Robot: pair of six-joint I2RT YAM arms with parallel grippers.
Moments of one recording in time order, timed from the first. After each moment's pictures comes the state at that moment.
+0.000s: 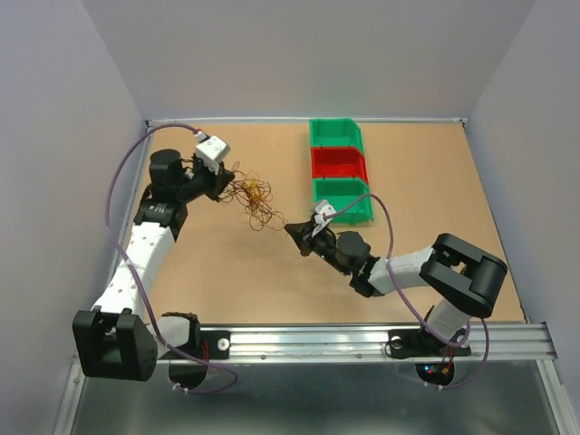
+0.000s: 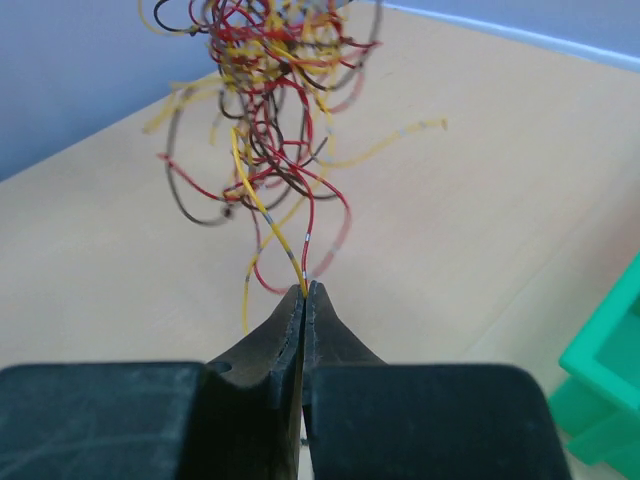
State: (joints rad) left arm -0.18 1.14 0.94 -0.17 0.57 0.28; right arm 0.97 1.65 0.55 1.14 0.15 0.12
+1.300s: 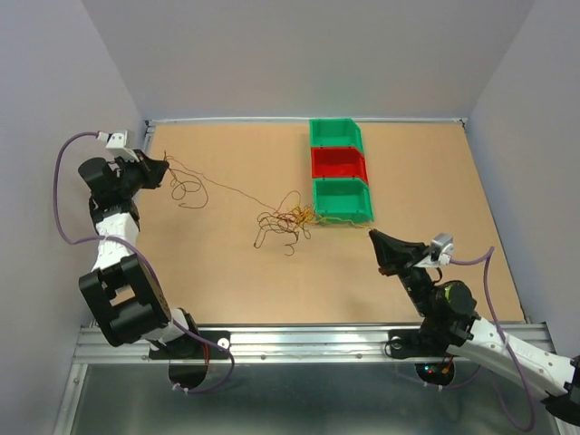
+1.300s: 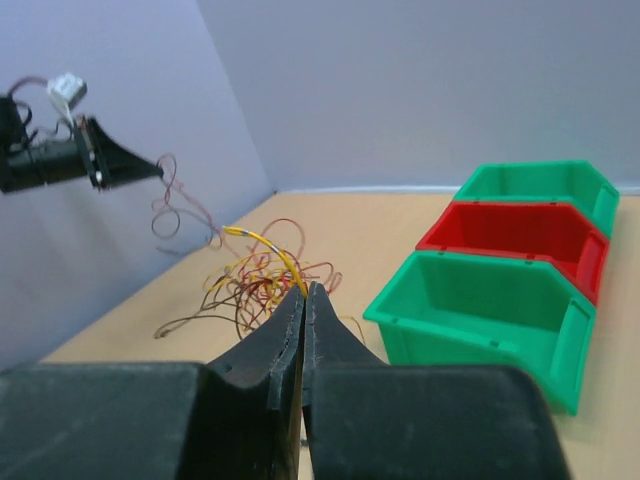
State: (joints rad) left arm 0.46 1.38 0.91 0.24 0.79 -0.13; right arm 0.97 0.20 0.06 0.62 0.42 0.14
